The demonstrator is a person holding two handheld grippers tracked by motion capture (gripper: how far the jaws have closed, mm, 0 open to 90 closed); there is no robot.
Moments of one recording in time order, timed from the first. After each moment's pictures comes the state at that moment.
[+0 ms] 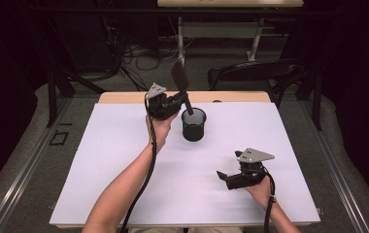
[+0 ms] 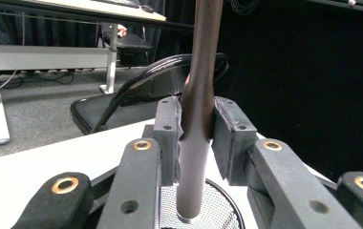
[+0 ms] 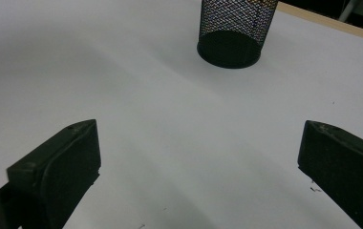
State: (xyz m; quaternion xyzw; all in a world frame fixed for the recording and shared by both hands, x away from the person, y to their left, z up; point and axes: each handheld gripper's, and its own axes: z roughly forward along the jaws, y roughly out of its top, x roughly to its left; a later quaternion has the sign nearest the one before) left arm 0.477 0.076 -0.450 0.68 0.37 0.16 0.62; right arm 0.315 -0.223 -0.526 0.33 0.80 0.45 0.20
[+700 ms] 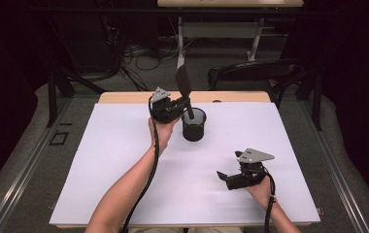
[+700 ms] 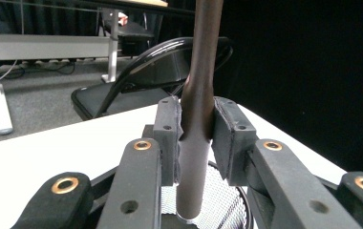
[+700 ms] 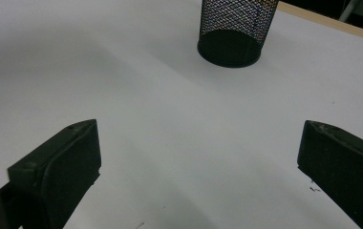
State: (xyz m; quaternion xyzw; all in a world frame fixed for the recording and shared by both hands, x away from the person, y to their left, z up) left arm 0.477 0.067 -0.466 0.69 0.38 0.16 0.60; right arm 0.314 -0.223 -0.526 0.33 0.80 0.45 0.20
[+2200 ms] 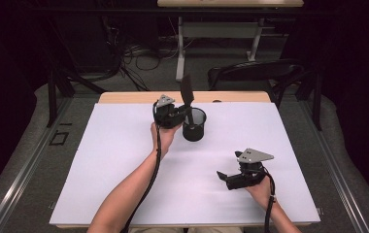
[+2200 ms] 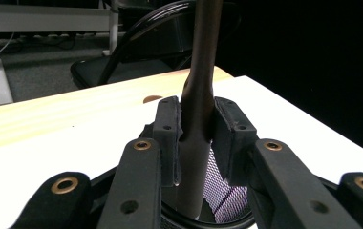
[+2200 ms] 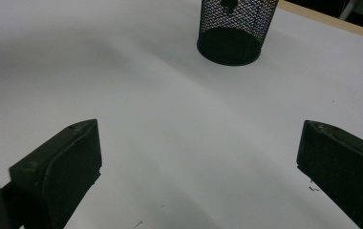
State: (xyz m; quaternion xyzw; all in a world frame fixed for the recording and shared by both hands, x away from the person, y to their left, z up) left arm 0.479 0.060 -0.489 0.72 0.39 0.14 0.56; right arm 0.315 -0.223 -0.527 0.33 0.80 0.45 0.20
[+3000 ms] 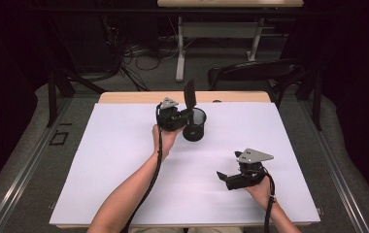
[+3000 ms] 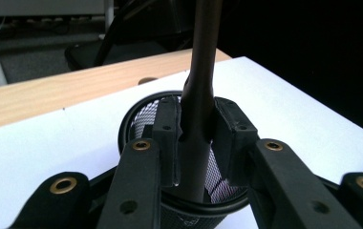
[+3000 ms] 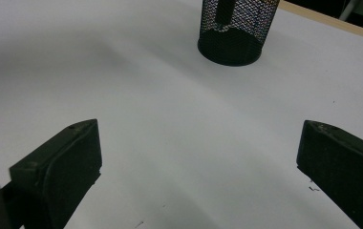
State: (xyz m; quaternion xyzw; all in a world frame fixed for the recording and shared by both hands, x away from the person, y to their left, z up) left arm 0.476 0.053 -0.497 0.74 0.39 0.12 0.54; right arm 0.314 -0.222 -0.527 0.33 0.81 0.45 0.20
